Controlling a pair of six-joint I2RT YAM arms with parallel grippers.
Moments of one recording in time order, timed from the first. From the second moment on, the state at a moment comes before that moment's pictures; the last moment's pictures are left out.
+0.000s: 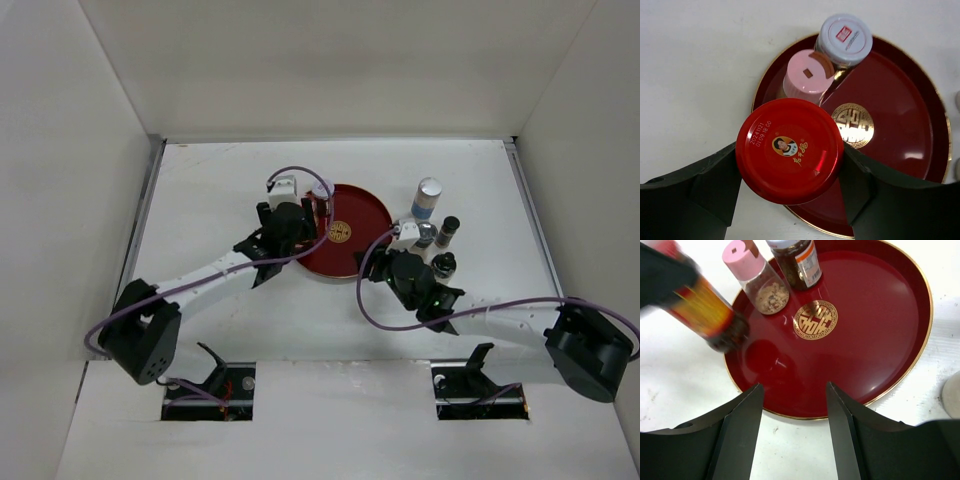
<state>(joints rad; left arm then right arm) -0.67 1.36 0.82 0.07 -0.53 -0.47 0.90 1.22 0.47 0.49 0.48 0.47</state>
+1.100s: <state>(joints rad) -0.77 1.26 0.69 0.46 -0.58 -0.40 0.71 1.02 0.66 0.13 0.57 0.47</state>
